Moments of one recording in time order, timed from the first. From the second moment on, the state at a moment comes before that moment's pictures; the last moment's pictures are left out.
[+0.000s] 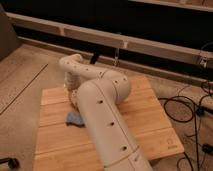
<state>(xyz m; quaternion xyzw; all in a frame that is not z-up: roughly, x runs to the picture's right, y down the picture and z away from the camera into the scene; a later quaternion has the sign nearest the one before) -0.206 0.044 0.948 -0.38 0.13 0.45 0.80</state>
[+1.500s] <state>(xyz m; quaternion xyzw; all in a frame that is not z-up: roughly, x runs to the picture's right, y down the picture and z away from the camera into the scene) -0.075 0.009 0.784 -0.23 0.12 0.56 0.79</state>
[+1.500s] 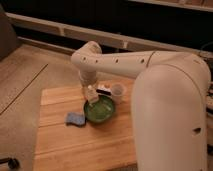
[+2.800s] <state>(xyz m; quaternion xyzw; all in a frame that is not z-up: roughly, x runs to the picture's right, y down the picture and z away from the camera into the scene) -0.028 0.061 0.780 -0.25 0.17 0.58 0.76</state>
